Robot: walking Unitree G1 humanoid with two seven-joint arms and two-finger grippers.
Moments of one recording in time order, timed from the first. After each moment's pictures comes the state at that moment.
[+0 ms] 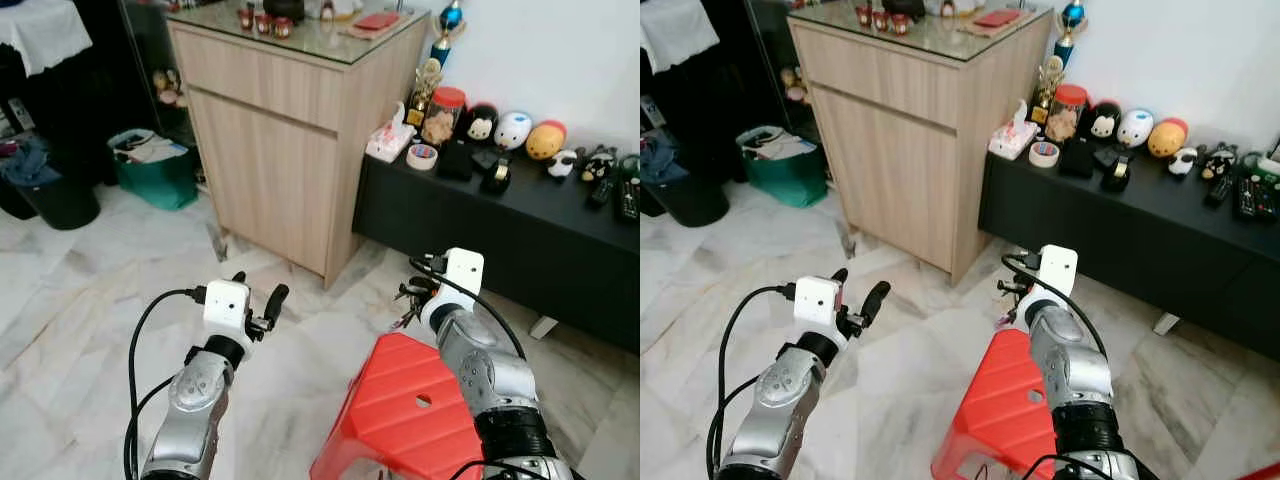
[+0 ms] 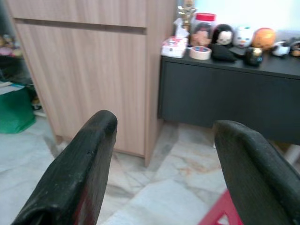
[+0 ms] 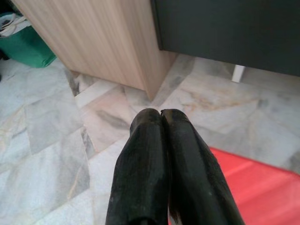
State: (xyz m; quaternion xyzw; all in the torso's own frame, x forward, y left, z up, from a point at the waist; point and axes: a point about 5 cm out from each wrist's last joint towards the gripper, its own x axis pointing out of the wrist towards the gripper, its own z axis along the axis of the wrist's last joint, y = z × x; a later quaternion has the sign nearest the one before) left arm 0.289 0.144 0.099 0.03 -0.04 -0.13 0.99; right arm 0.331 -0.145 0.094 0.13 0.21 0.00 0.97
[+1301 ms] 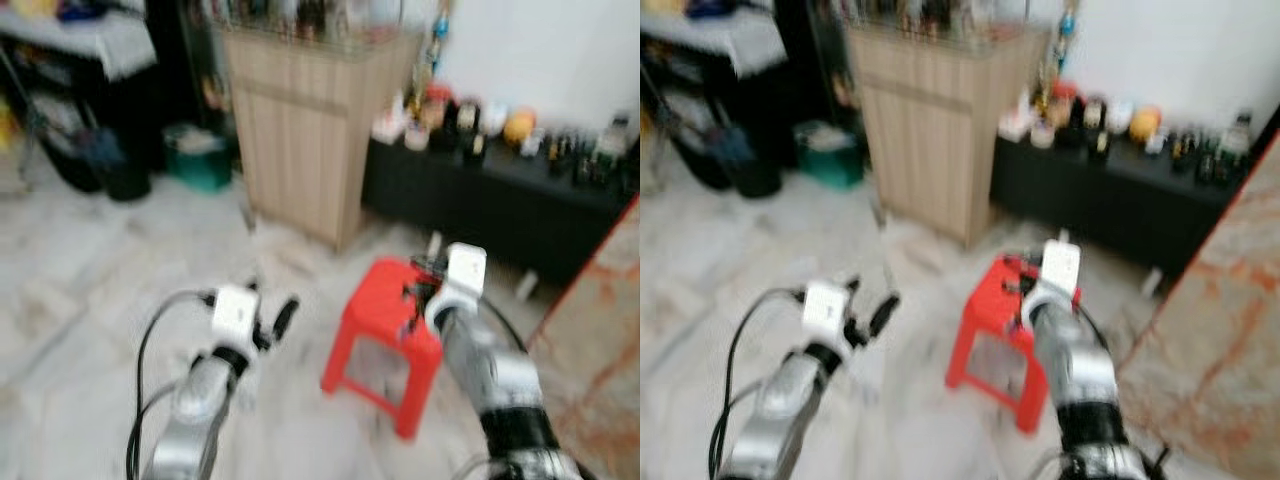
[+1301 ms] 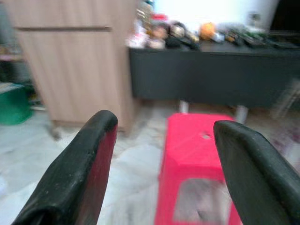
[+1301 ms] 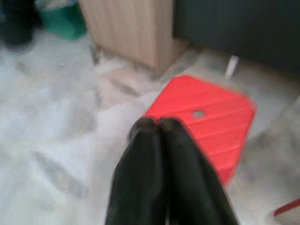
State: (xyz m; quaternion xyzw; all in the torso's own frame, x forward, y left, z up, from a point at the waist) left arm 0.284 0.135 0.100 0.05 -0.02 -0.21 0.98; right arm 0.336 -0.149 0.099 0.01 0.22 0.07 0.97
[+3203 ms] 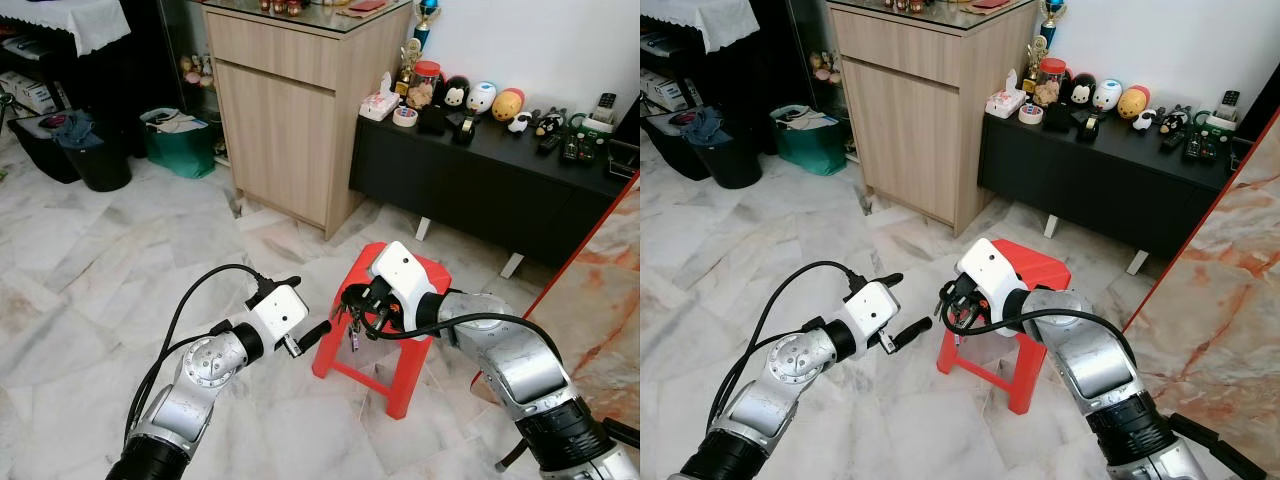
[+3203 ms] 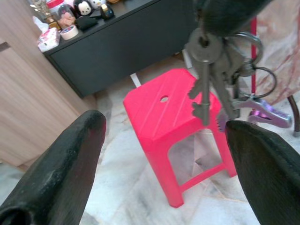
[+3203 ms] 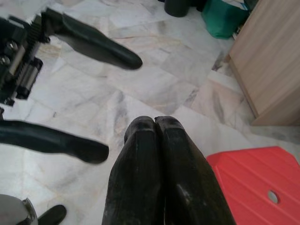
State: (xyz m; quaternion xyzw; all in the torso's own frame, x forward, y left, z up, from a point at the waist) left arm 0.295 0.116 0.109 0.25 -0.01 -0.37 0.89; right arm 0.307 -0.103 0.147 -0.15 0.16 0.44 0.87
